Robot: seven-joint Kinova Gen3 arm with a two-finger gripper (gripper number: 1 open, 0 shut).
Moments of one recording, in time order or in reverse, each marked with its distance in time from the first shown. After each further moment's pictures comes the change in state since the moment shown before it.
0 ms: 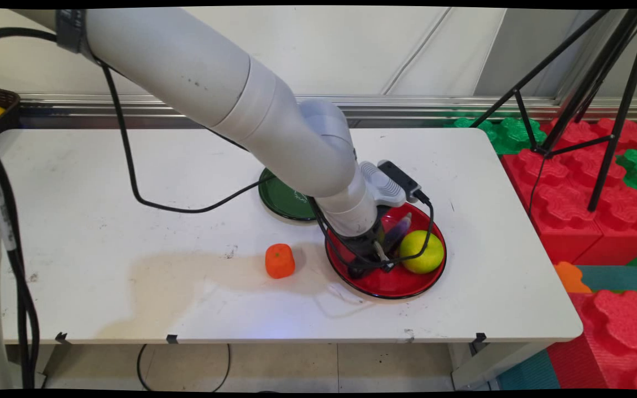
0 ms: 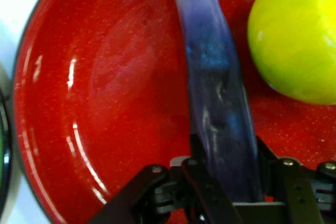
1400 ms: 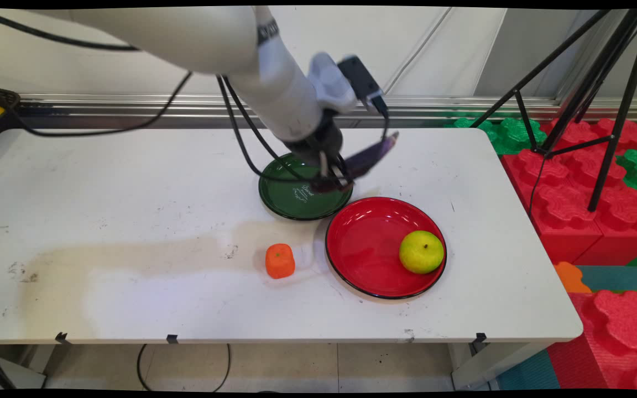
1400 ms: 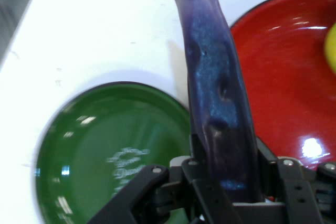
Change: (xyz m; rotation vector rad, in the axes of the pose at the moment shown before) arm 0.010 -0.081 -0.151 0.124 0.136 0.274
